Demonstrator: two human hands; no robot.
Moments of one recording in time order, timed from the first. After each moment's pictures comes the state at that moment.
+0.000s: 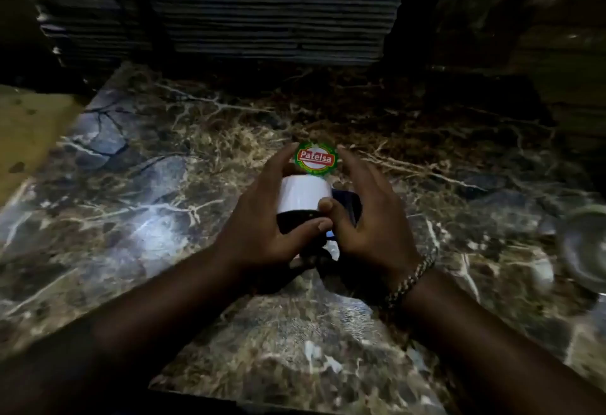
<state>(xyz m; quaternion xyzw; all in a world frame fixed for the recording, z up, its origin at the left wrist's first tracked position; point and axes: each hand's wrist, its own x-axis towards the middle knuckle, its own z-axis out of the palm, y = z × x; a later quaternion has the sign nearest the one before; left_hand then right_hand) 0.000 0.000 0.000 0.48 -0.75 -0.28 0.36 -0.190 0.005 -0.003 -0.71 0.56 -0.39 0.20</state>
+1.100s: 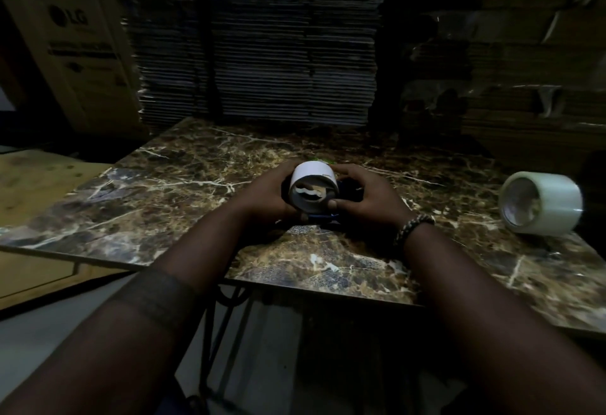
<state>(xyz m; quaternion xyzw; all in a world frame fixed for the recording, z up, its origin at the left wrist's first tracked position) 0.027 0.032 -0.023 0.46 -0.71 -0.40 0.36 -0.212 0.053 -0.005 -0.75 0.50 -0.36 0.25</state>
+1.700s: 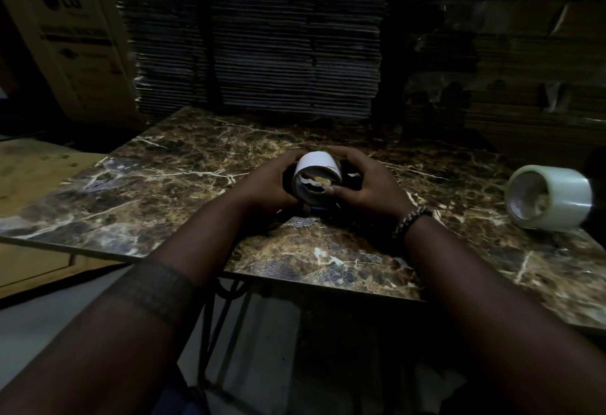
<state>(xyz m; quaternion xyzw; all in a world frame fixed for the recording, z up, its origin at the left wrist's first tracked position) 0.032 0.025 -0.019 0.46 -0.72 -0.39 0.35 -0.199 0.049 -0.005 -0.76 0.45 -0.40 0.23</state>
